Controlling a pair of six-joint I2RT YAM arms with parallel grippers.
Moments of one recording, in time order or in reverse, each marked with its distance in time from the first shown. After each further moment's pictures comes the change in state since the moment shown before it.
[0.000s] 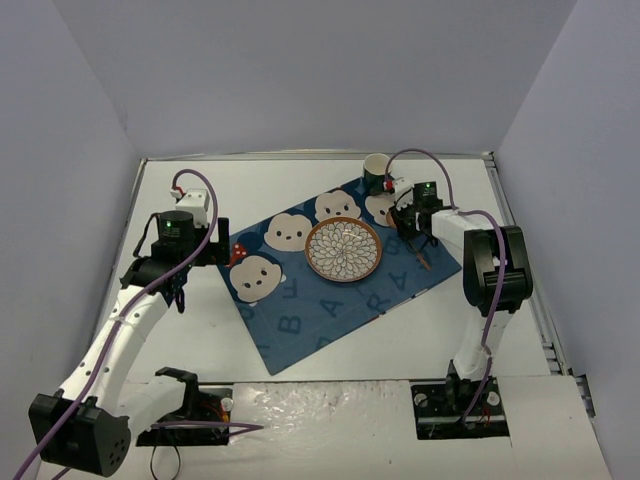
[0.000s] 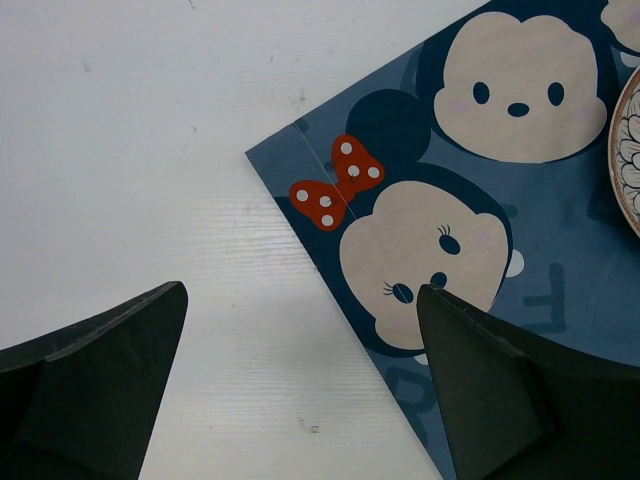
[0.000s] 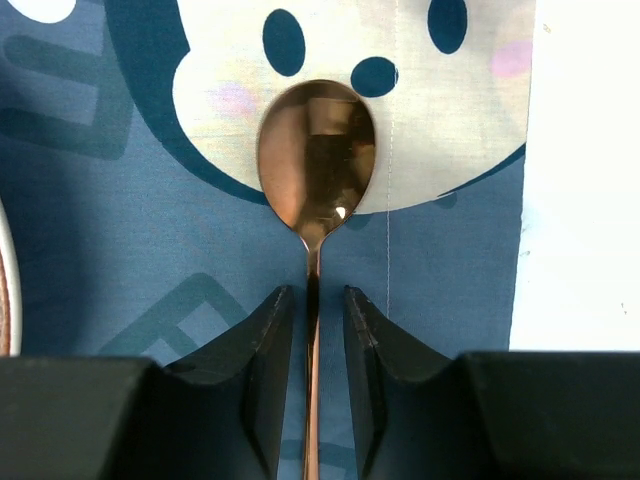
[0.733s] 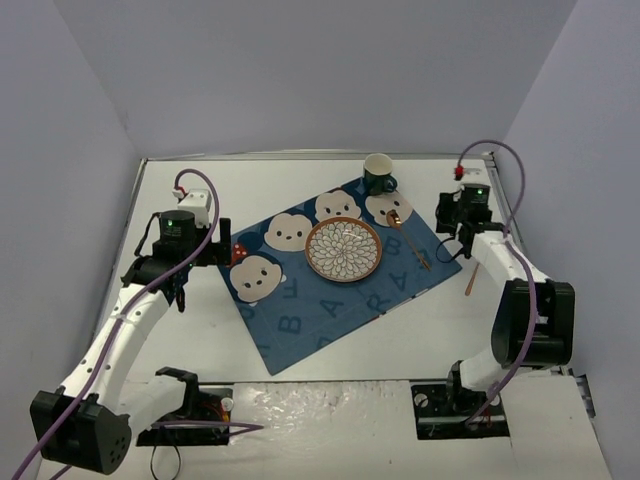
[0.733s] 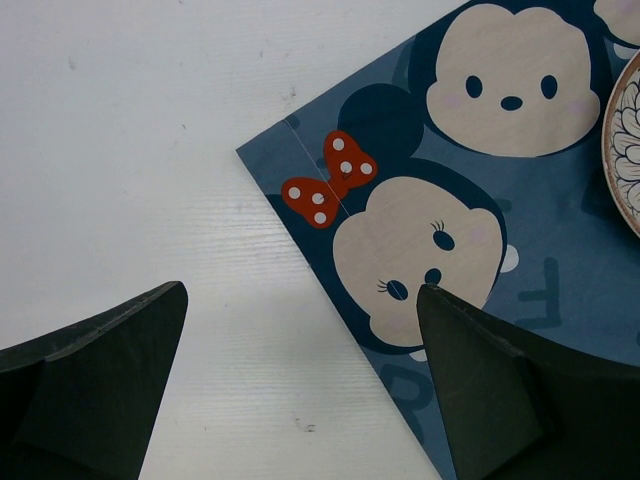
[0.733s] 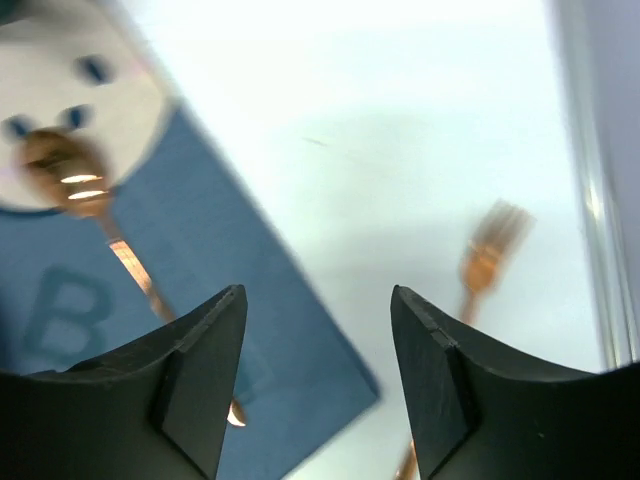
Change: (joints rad) left arm 0.000 0.011 0.000 -0.001 0.020 -0.001; right arm -0.172 -0.410 -0.225 0.050 0.253 0.328
